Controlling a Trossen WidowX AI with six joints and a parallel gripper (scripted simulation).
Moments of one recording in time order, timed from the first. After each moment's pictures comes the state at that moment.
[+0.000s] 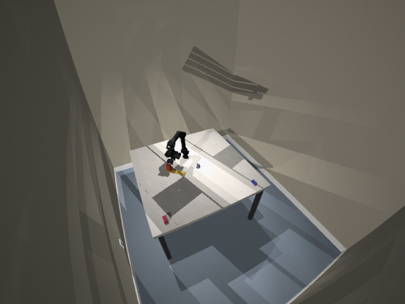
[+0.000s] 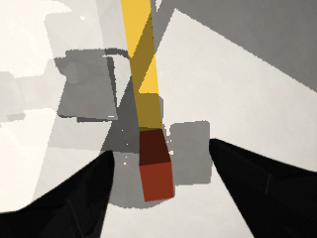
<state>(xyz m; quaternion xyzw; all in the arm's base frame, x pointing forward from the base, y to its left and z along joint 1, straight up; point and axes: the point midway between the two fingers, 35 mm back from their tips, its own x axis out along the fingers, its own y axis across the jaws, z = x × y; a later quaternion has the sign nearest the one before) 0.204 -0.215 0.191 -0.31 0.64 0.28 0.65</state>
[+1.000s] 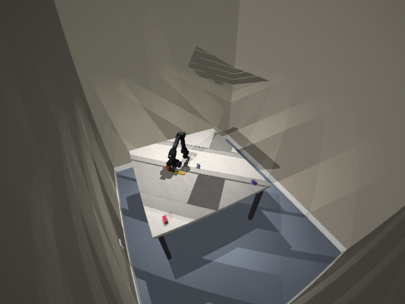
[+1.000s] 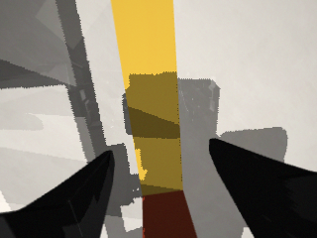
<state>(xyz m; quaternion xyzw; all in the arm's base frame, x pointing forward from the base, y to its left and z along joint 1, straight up) 0.205 -0.216 0.068 -0.31 0.64 0.28 0.65</state>
